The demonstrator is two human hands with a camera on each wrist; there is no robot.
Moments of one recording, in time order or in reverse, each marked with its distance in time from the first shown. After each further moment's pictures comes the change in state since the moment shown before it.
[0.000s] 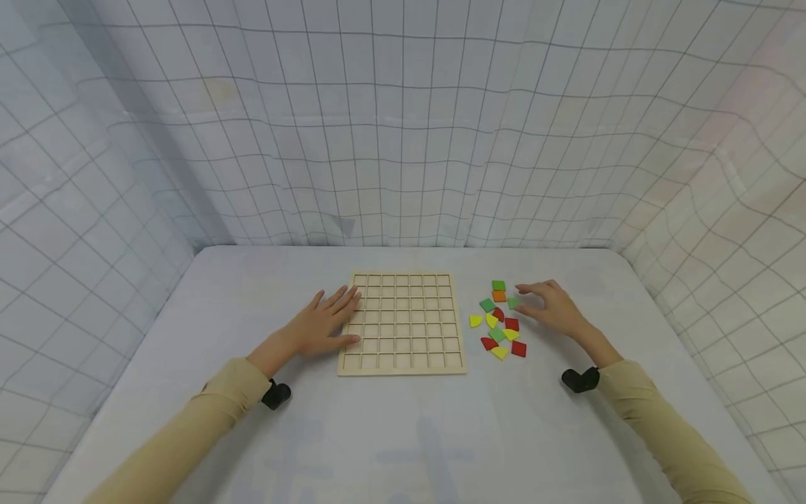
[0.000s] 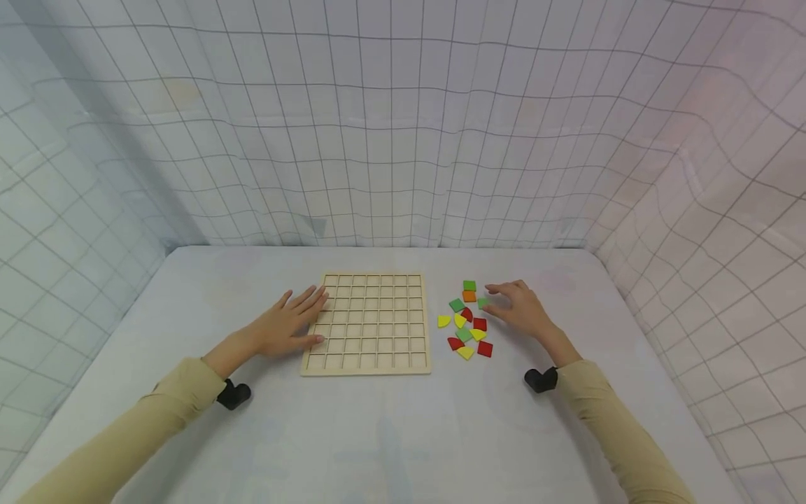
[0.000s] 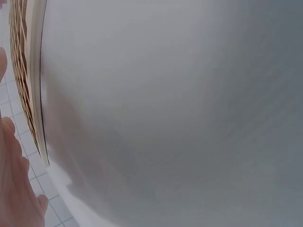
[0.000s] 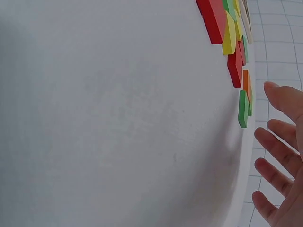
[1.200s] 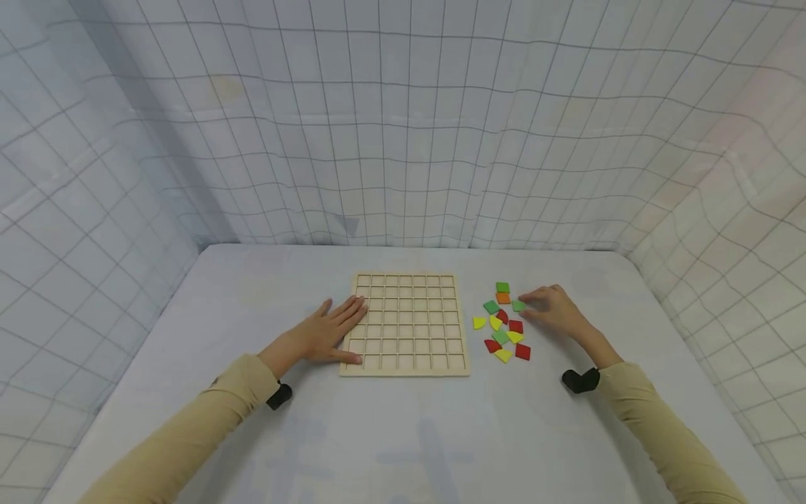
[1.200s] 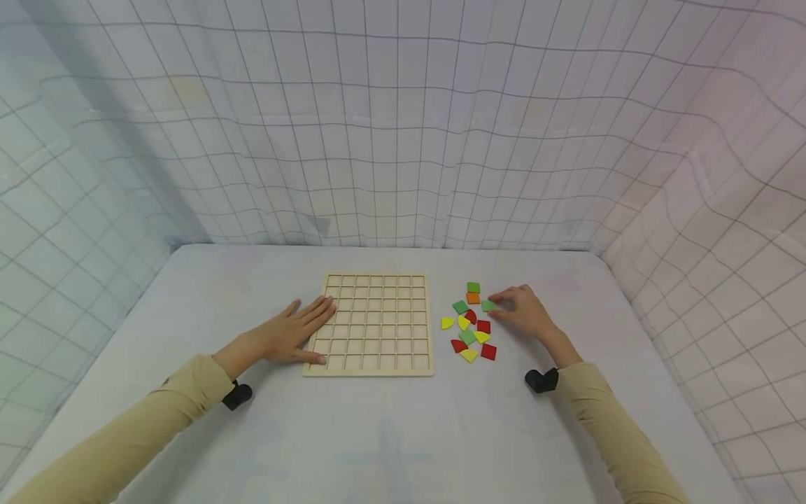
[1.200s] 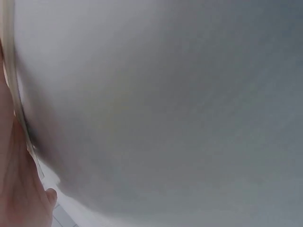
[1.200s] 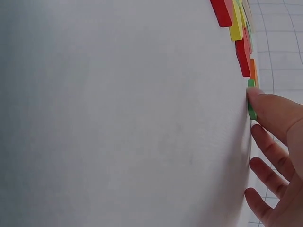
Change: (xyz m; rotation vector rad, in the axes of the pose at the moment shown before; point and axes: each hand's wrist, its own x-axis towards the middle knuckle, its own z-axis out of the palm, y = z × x) left_hand -0.001 0.004 0.006 0.079 -0.141 0.057; right_hand 0.006 0.009 0.007 0.032 -0.048 0.021
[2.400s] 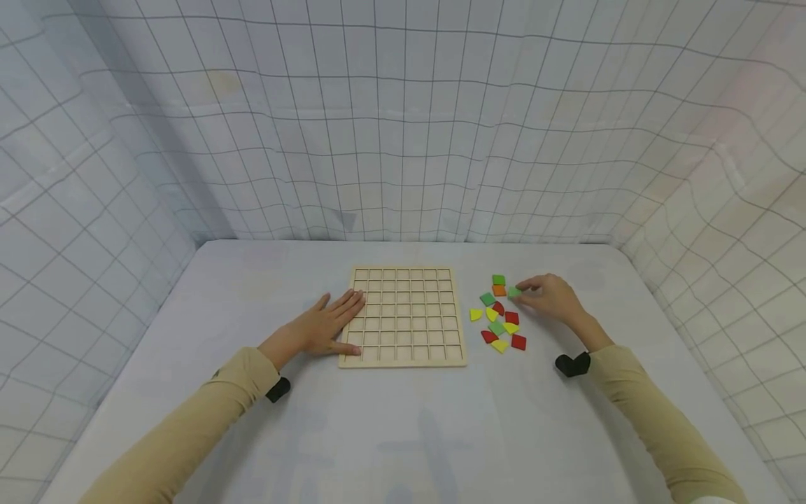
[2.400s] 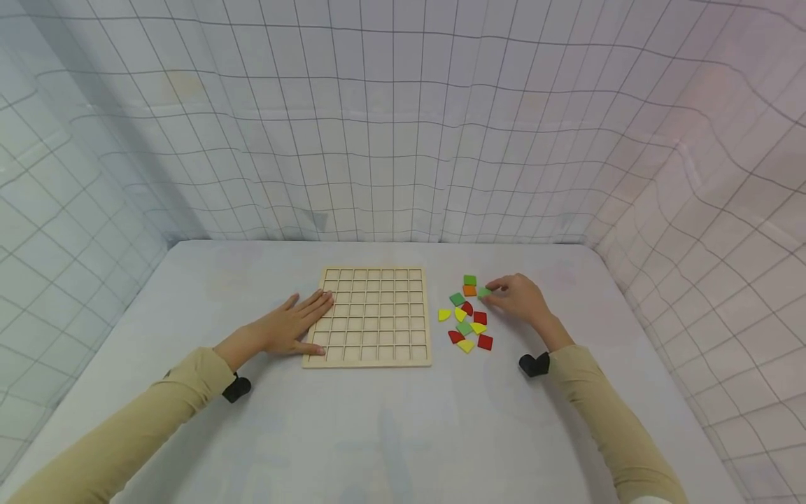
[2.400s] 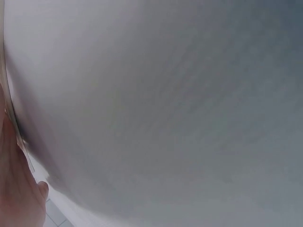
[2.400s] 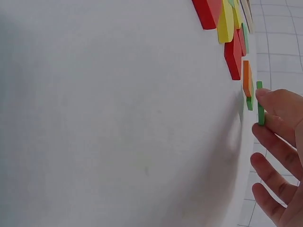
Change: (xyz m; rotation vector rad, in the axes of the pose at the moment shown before) left_hand 0.003 -0.002 0.002 -0.044 -0.001 -0.009; right_hand 0.005 -0.014 -0.012 -0.079 0.031 0.064
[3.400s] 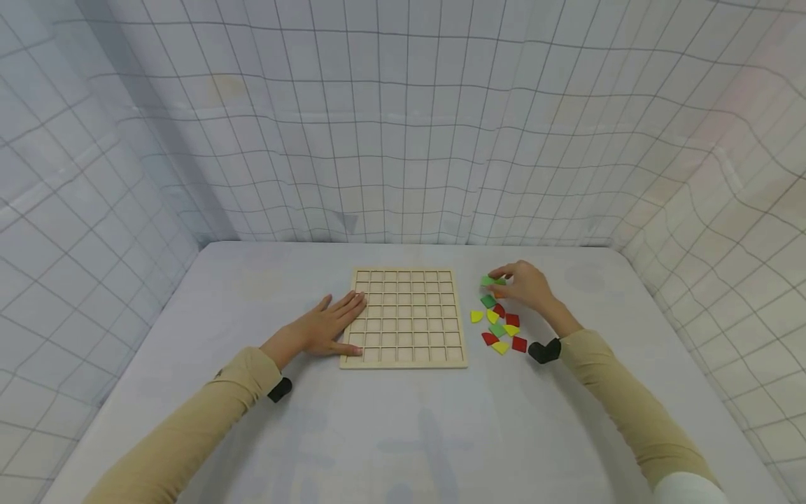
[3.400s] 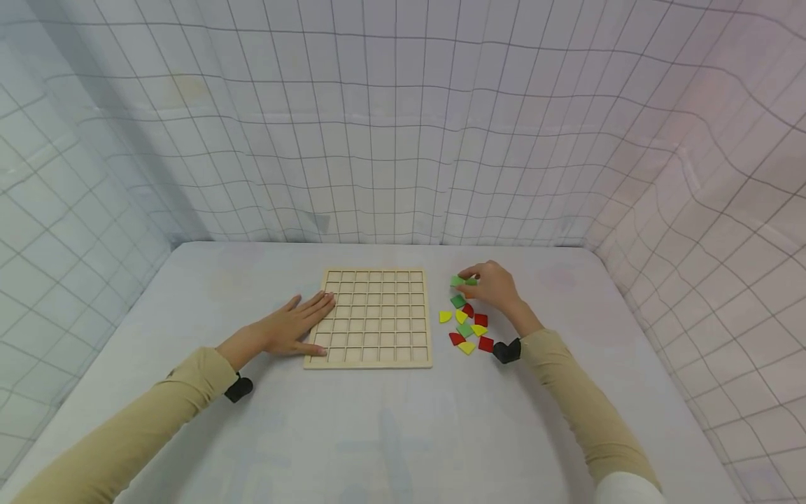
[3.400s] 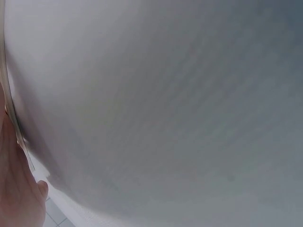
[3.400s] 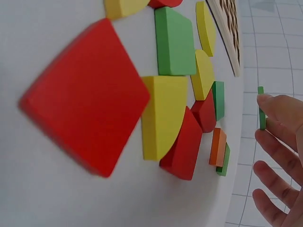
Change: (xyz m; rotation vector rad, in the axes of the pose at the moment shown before) left_hand -0.003 0.002 -0.005 -0.025 -0.035 -0.007; right_hand 0.033 -0.049 0.008 0.017 0.015 -0.043
